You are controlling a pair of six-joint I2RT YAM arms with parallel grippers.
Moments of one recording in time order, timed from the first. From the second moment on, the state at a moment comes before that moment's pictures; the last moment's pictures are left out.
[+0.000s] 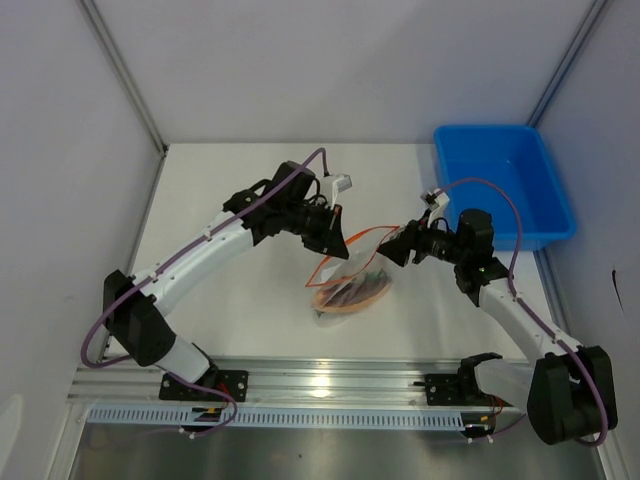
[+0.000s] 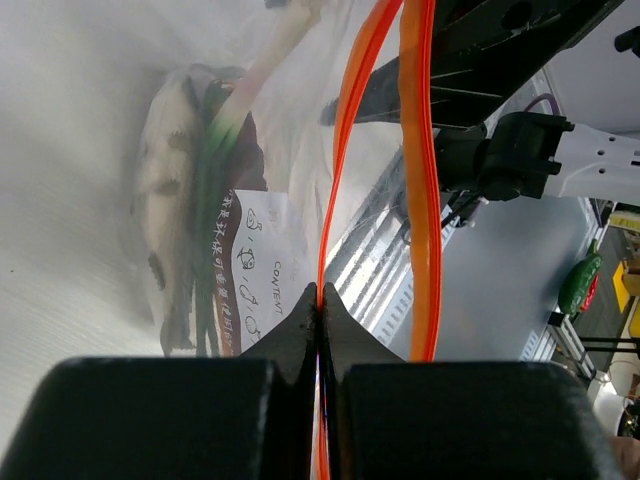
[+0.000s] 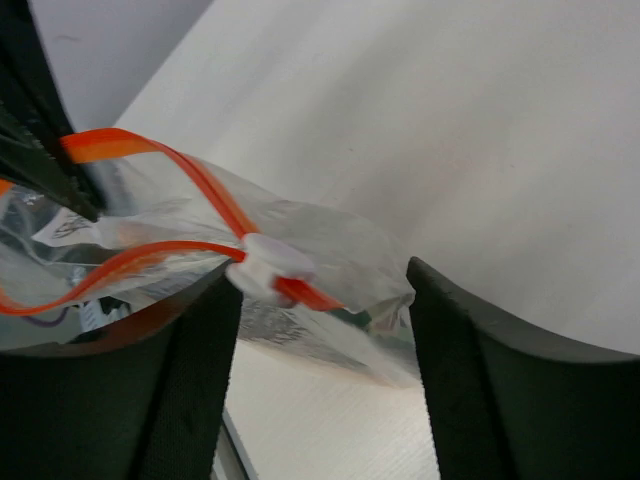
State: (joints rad) left arm -0.70 1.52 1.43 -0.71 0.56 -0.33; right arm 0.23 1.09 0.63 0.17 -0.75 0.29
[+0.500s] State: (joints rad) left arm -0.64 1.52 1.43 -0.72 0.59 -0.32; right arm 0.27 1.23 0.63 0.38 -1.01 0.37
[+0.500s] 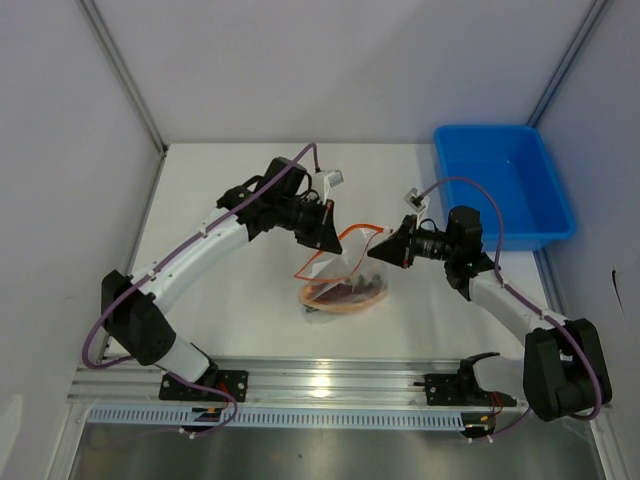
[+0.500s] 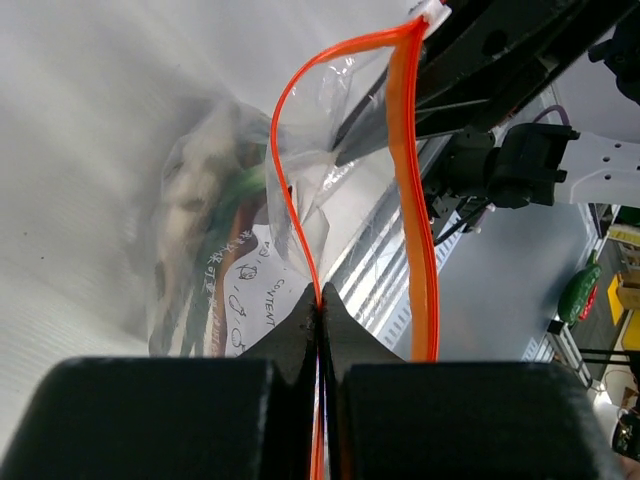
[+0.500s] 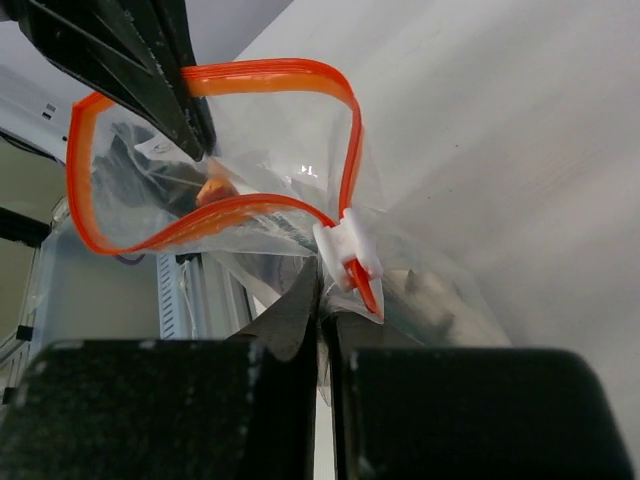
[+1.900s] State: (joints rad) left arm -0.93 1.45 1.49 -0.55 0.19 -0.03; right arm 0.44 0.97 0.64 0.05 -0.87 0.45
